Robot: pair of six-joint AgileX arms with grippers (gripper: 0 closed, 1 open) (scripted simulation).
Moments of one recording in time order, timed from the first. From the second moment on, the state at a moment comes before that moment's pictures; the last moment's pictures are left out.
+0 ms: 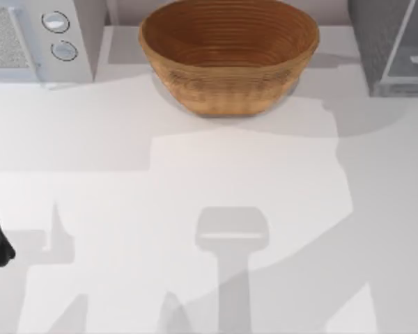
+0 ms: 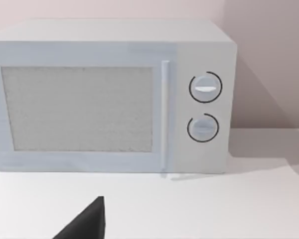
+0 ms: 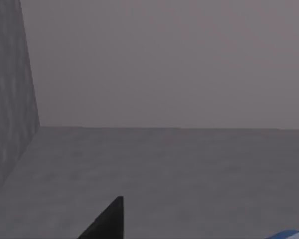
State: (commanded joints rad) left arm 0.00 0.00 0.00 0.00 0.00 0.00; right arm -0.20 2.28 1.26 0.96 -0.19 0.00
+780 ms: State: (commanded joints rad) left arm 0.00 0.00 0.00 0.00 0.00 0.00; right arm -0.20 2.06 1.18 0.88 -0.17 0.03
